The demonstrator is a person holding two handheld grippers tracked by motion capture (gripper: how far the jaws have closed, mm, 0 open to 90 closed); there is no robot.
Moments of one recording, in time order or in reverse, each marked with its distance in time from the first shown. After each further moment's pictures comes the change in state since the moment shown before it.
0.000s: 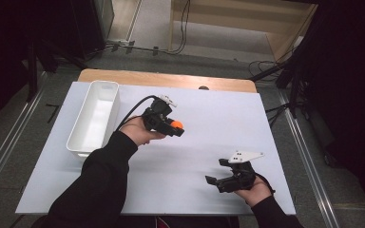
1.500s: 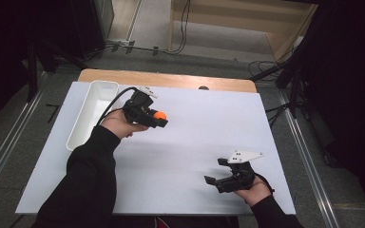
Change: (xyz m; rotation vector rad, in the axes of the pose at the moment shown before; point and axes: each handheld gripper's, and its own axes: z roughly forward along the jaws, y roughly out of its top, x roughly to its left) left arm 0.028 -0.014 -0.043 -0.042 0.073 -0.016; right arm 0.002 0.002 0.001 -0.014 0.011 -0.022
